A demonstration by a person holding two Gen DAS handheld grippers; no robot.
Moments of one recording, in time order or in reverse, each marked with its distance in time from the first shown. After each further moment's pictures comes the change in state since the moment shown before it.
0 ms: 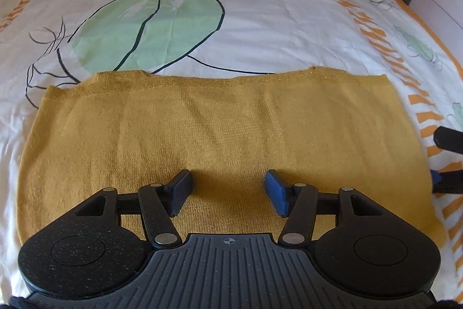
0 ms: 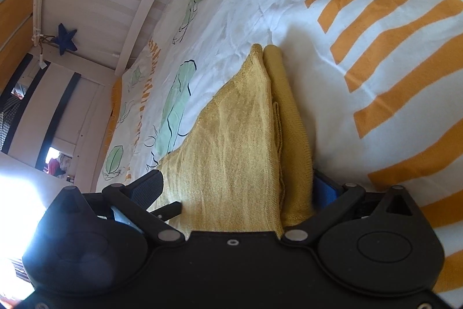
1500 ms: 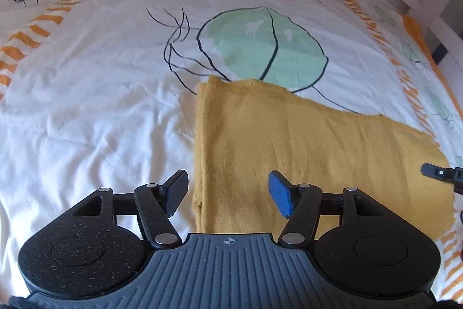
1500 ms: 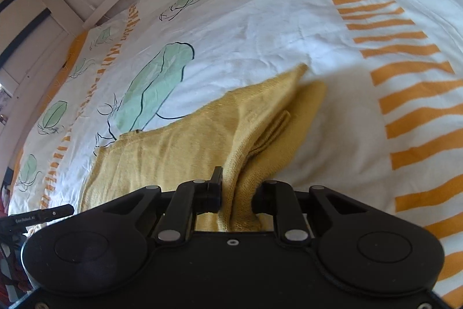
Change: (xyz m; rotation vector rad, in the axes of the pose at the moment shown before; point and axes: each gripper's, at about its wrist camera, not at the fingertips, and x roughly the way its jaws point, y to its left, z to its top) left arm -0.095 0.154 -0.020 -0.225 -0.041 0.027; right arm 0.030 0.109 -0.021 -0.327 -0.010 -0.352
